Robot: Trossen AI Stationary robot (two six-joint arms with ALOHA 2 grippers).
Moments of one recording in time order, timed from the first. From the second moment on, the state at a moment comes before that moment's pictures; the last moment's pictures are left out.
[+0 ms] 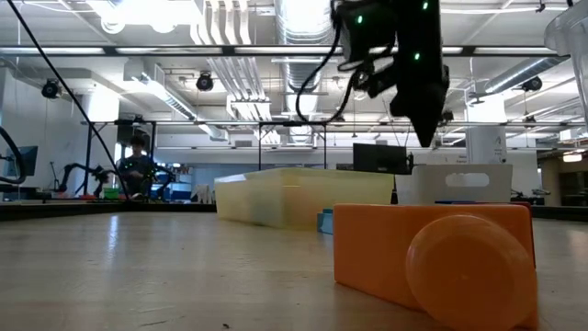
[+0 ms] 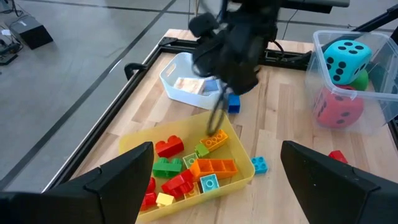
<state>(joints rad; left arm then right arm) -0.23 1.06 1.30 -0.82 -0.46 -0.23 -0.06 1.79 1.40 -1.43 0.51 0.64</state>
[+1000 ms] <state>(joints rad) -0.23 1.06 1.30 -0.84 -0.46 -0.24 0.23 1.81 1.39 -1.25 0.19 0.32</state>
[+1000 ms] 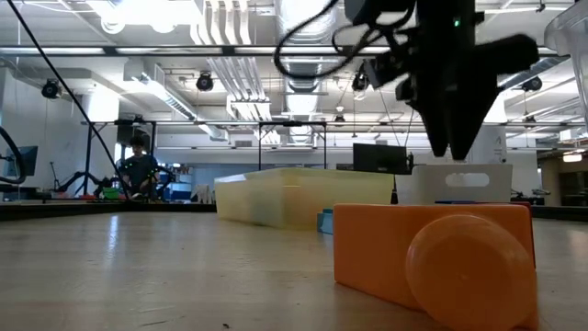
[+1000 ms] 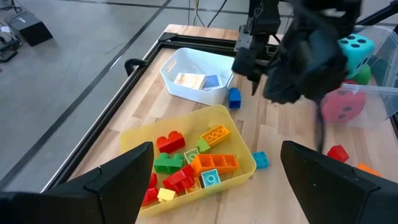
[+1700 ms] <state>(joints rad) -0.23 1.06 1.30 -0.84 -0.46 -0.24 -0.01 1.82 1.25 -1.17 0.13 0.26</state>
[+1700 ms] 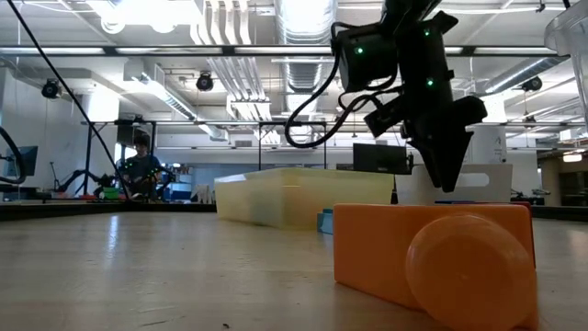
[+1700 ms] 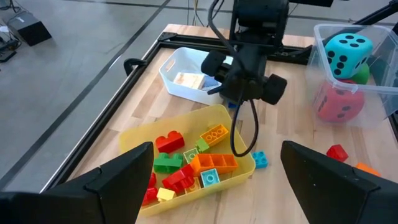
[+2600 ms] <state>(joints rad) -0.23 1.06 1.30 -0.84 -0.46 -0.24 -0.06 1.82 1.21 -1.14 0.05 0.18</state>
